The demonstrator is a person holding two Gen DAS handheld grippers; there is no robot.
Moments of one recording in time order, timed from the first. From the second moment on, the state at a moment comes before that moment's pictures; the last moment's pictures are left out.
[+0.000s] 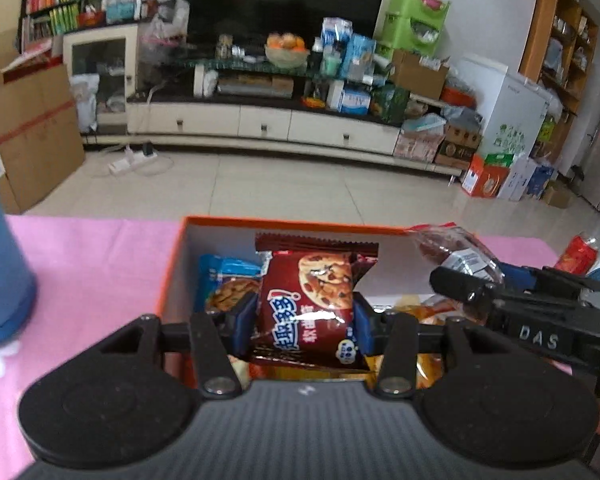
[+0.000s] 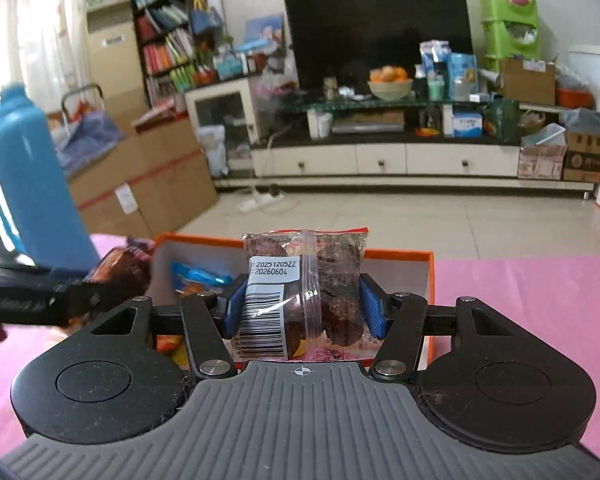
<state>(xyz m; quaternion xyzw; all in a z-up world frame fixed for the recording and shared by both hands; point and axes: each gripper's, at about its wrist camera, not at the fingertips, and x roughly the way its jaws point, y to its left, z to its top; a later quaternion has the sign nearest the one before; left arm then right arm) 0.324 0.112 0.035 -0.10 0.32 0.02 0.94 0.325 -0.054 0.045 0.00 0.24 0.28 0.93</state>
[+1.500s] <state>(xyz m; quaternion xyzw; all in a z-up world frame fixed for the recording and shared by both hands) 0.168 0.184 0.003 -0.02 0.33 0.21 0.92 0.205 -0.223 -0.029 0.22 0.37 0.22 0.88</state>
